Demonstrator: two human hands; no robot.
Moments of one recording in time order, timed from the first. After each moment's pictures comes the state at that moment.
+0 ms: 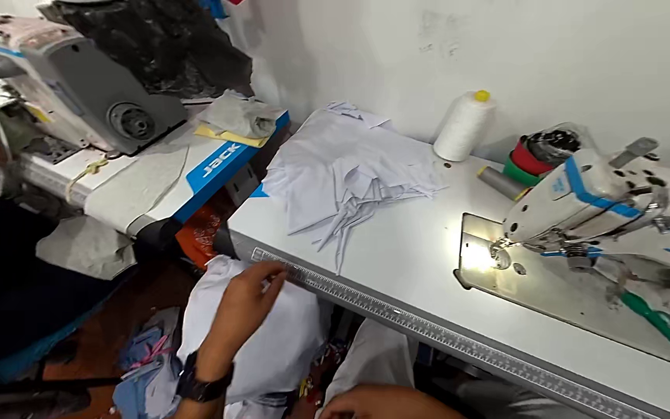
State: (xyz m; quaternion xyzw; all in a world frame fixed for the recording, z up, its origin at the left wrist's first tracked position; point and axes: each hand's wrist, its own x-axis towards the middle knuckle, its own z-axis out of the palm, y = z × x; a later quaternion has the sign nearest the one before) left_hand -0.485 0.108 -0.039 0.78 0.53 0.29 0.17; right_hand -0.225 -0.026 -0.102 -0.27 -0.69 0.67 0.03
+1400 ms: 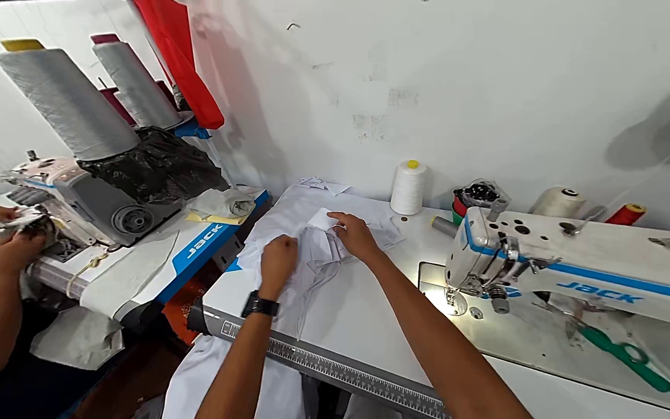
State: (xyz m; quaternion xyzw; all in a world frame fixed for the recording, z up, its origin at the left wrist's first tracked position) left_hand -0.335 0.264 0.027 0.67 0.63 0.33 0.20; right_hand -0.120 0.289 0.017 -0.54 -0.71 0.17 0.41
